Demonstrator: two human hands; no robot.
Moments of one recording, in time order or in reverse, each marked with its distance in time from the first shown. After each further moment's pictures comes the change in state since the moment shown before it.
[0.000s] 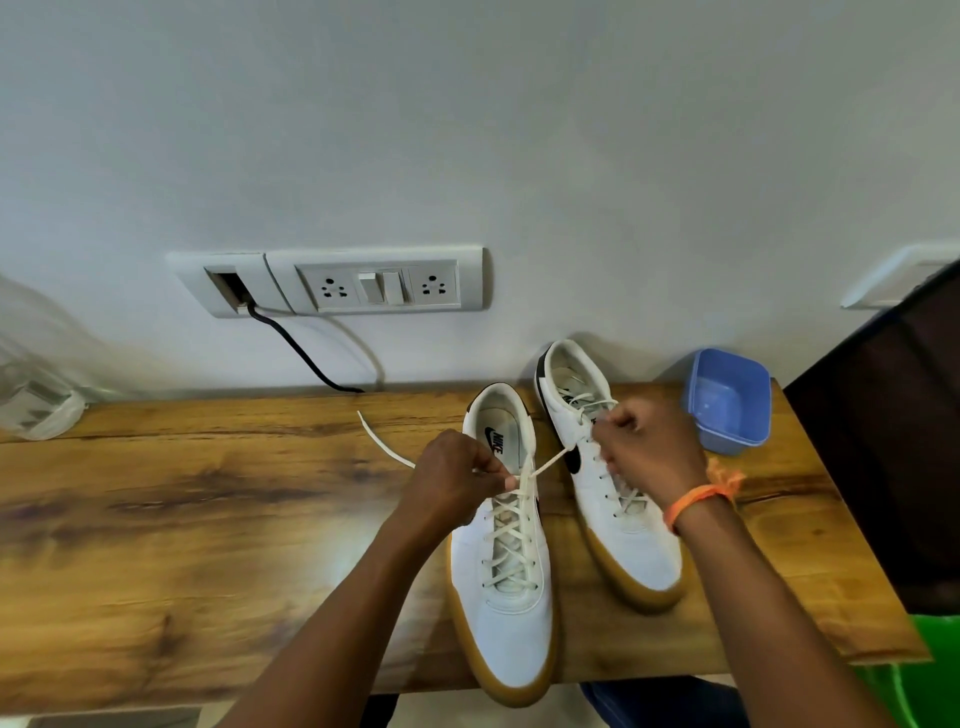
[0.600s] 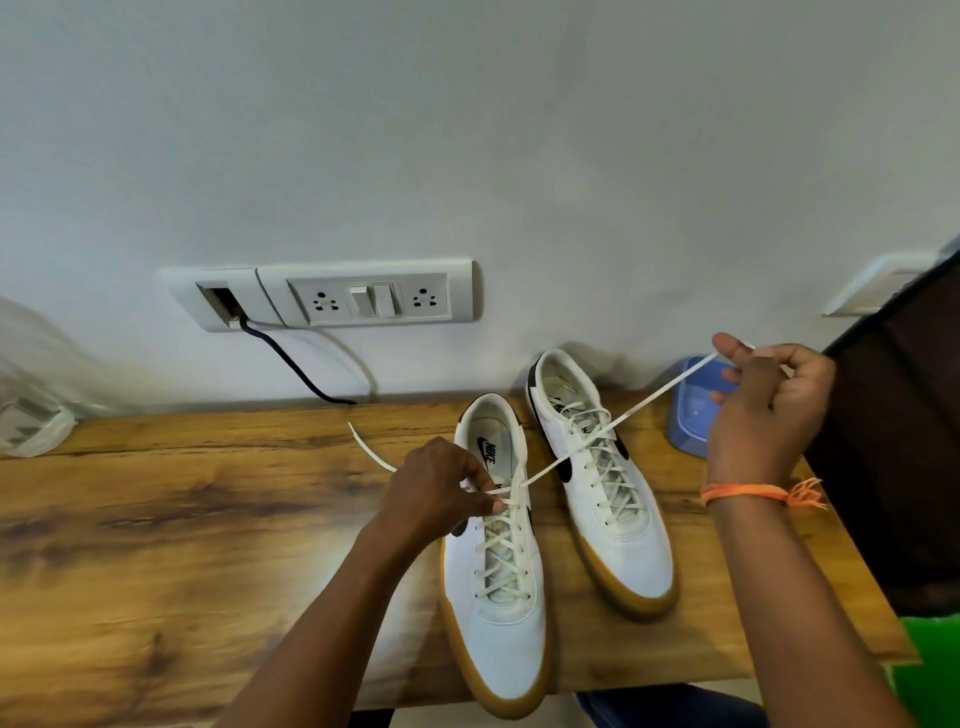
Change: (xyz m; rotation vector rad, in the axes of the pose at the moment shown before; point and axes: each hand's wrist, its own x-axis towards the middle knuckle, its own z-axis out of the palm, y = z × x) left_hand 0.007 -0.012 -0.007 0.219 -0.039 0.047; right_hand 0.007 -0.008 -0.047 0.626 0.791 -0.106
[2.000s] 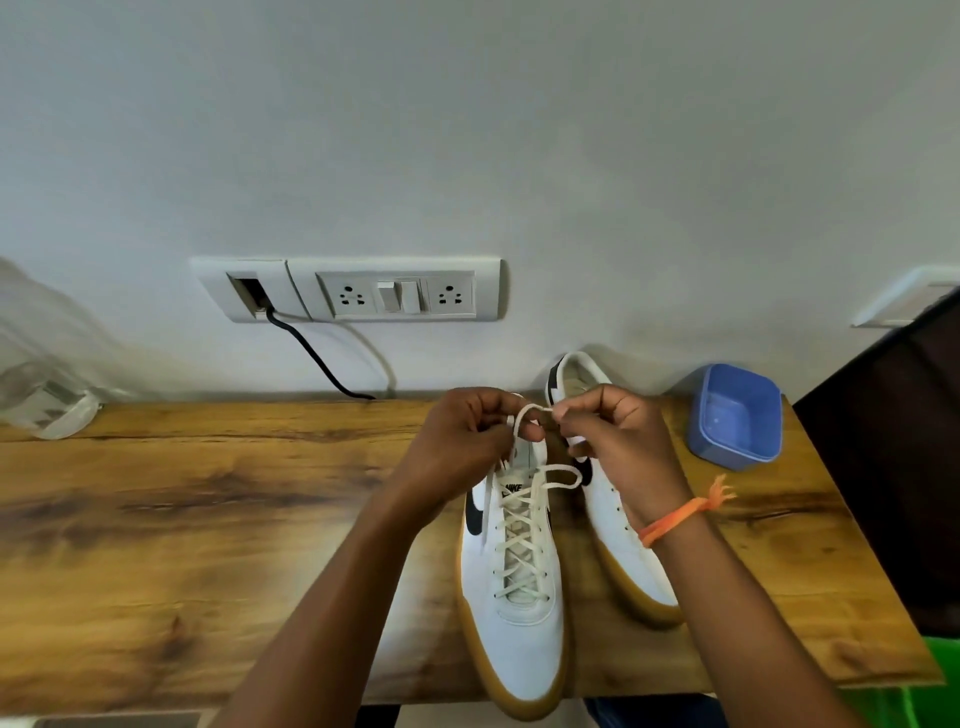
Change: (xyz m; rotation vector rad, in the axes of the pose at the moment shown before) left_hand -0.020 0.045 -0.044 -0.721 0.061 0.088; right_hand -0.065 0.003 0.041 0.019 -0.823 0.336
